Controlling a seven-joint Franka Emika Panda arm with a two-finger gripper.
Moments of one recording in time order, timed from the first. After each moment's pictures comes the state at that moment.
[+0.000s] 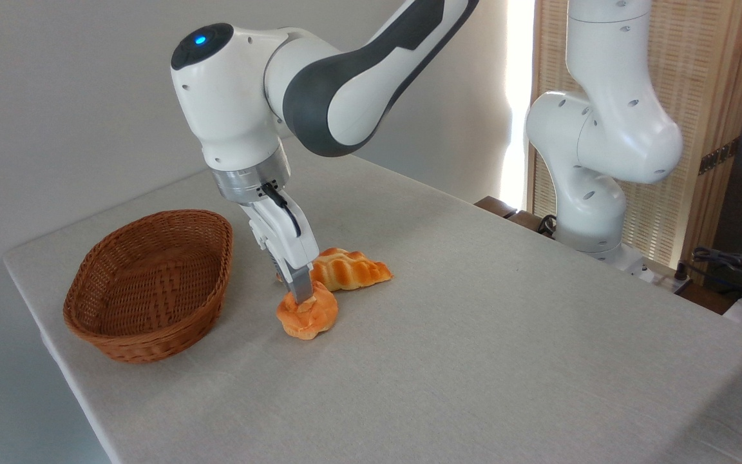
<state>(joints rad) -0.03 0.05 -0.16 -1.95 -0.13 1.89 0.76</state>
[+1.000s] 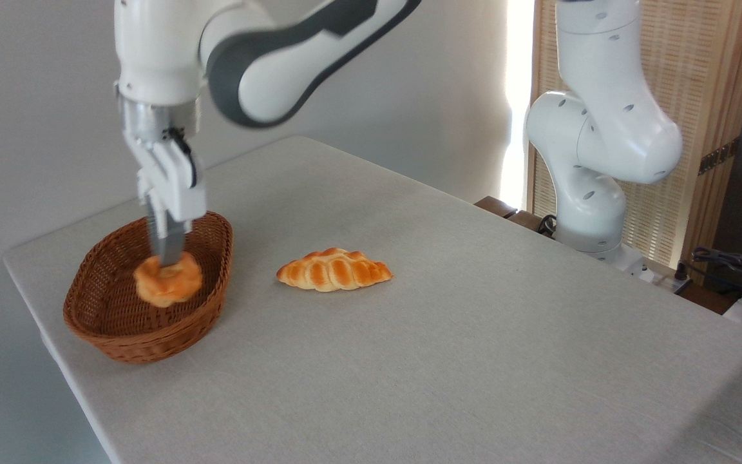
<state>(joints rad) -0.03 0.21 -0.33 -1.72 -0.13 2.22 0.56</state>
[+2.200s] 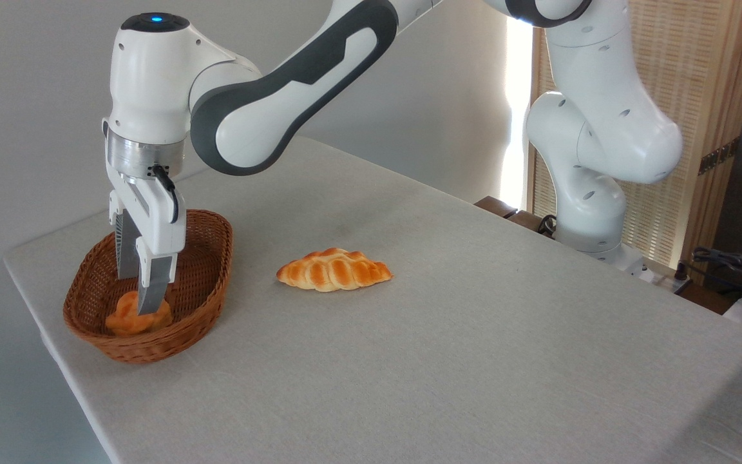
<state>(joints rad) -0.03 0.30 -0.35 -1.72 0.00 2.38 0.50</state>
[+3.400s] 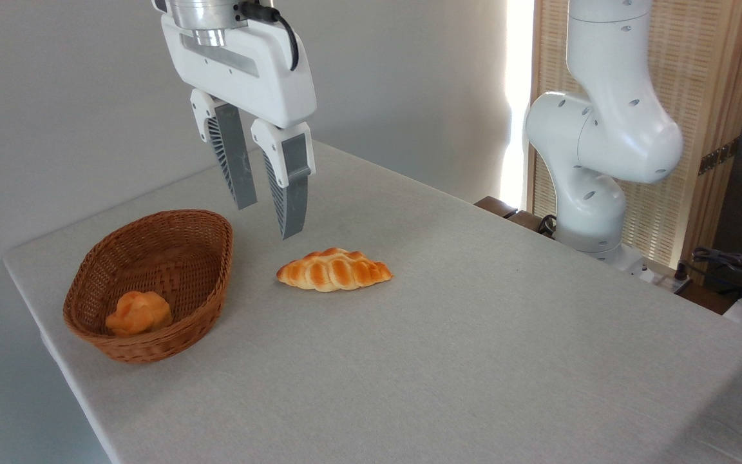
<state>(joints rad) -0.02 0.04 -0.03 -1.48 -0.04 1.56 0.71</state>
